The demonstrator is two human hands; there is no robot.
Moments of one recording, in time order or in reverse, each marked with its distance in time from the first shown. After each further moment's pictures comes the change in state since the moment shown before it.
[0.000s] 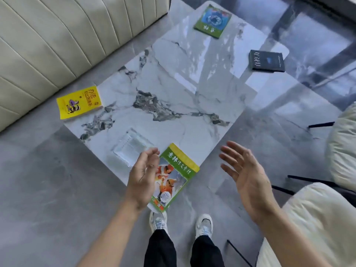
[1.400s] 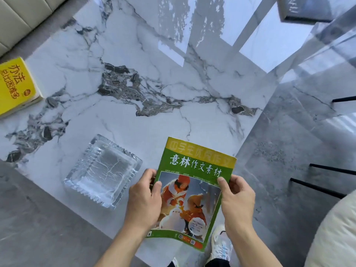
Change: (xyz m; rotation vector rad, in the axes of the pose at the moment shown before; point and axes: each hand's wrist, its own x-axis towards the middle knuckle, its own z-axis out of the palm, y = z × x) left_hand 0.165 -0.142 0.032 0.517 -0.089 -0.137; right_hand 0.158 0.212 0.024 -0.356 0.626 0.226
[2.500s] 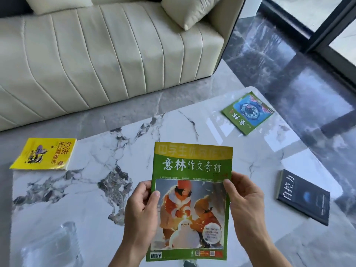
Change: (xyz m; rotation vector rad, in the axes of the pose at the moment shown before) left_hand 0.144 0.337 -0.037 -0.762 0.591 -0.060; right_hand 0.217 -0.440 0.021 0.047 -0.710 -0.409
